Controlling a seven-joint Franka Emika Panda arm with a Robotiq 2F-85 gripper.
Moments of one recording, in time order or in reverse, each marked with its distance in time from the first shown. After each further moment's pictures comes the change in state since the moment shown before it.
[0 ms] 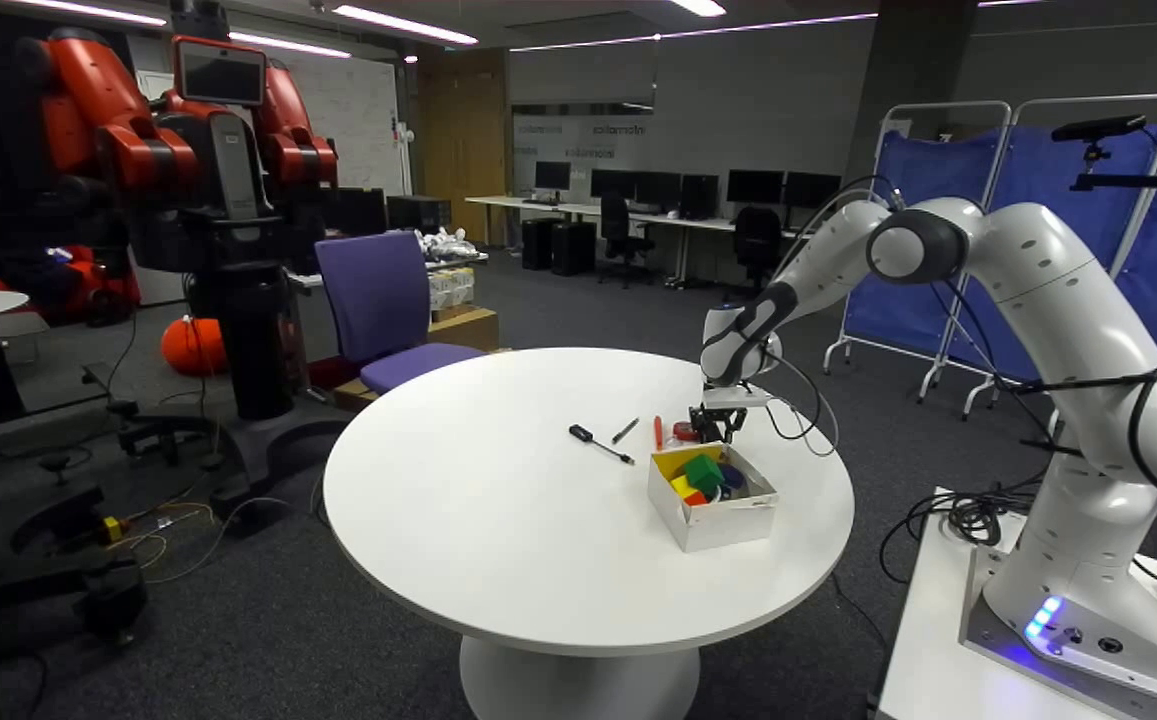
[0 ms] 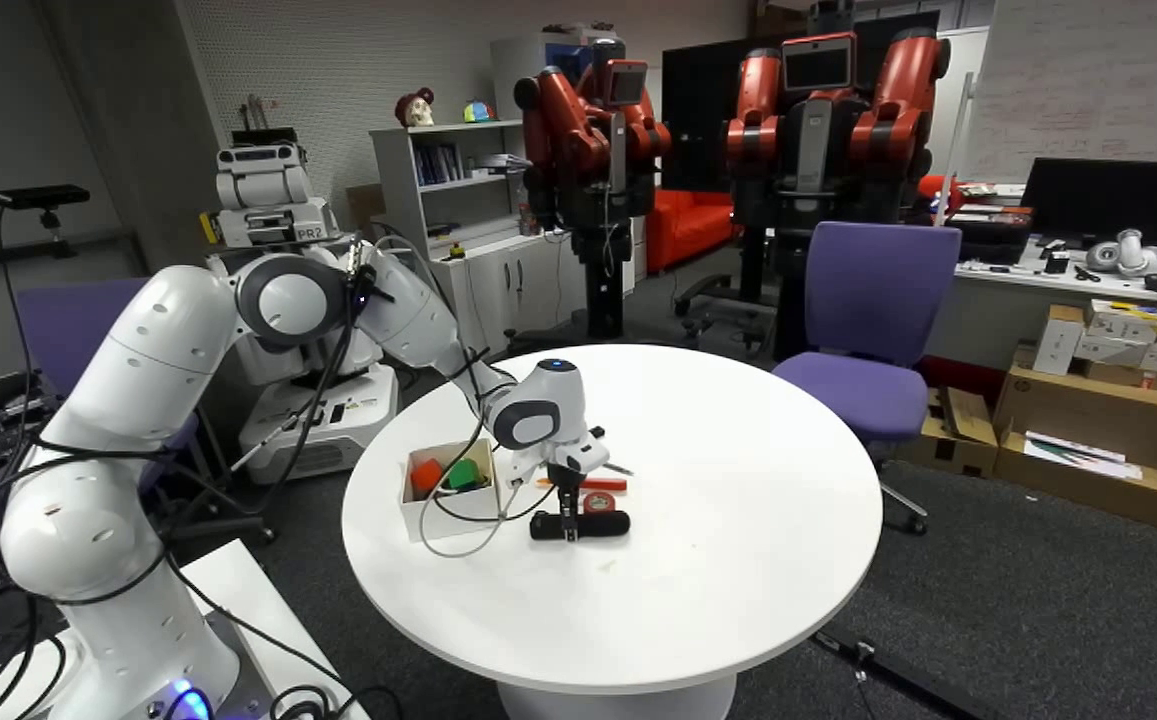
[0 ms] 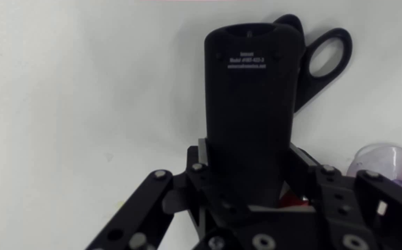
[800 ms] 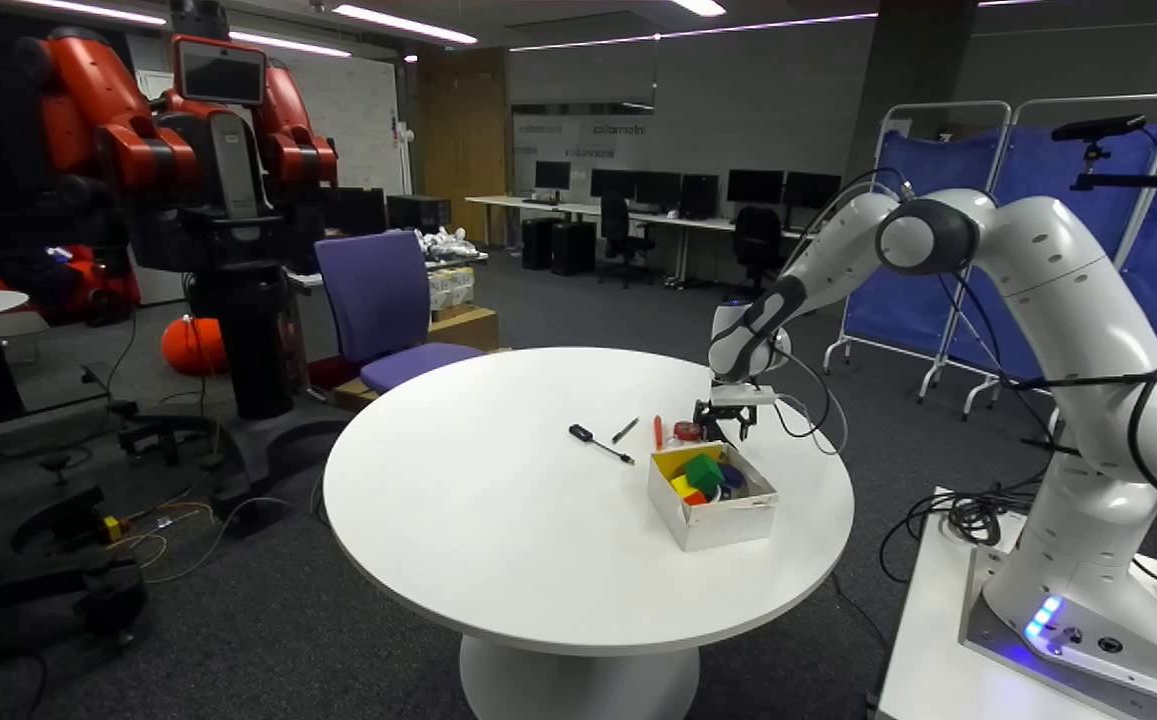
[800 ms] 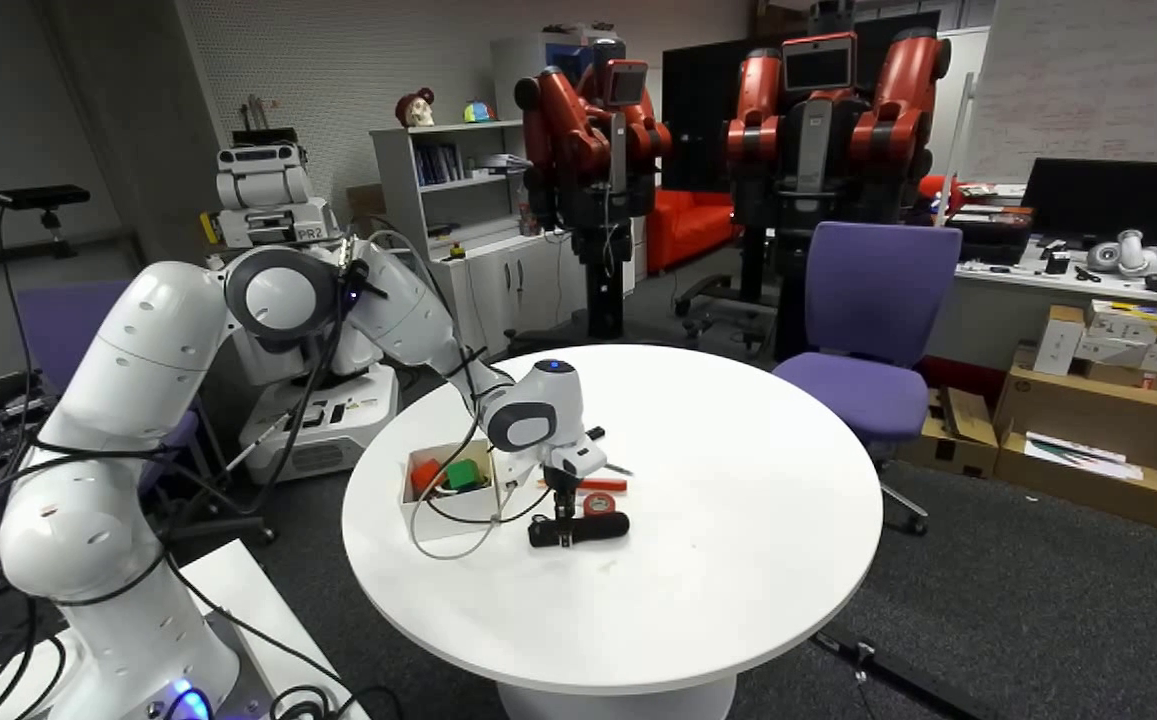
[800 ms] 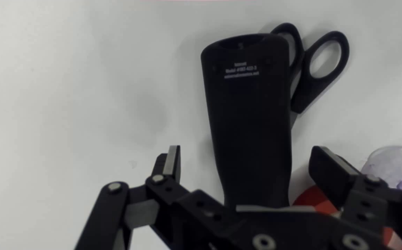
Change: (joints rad) arm -0.027 -0.044 0.011 -0.058 0.000 0.011 0.000
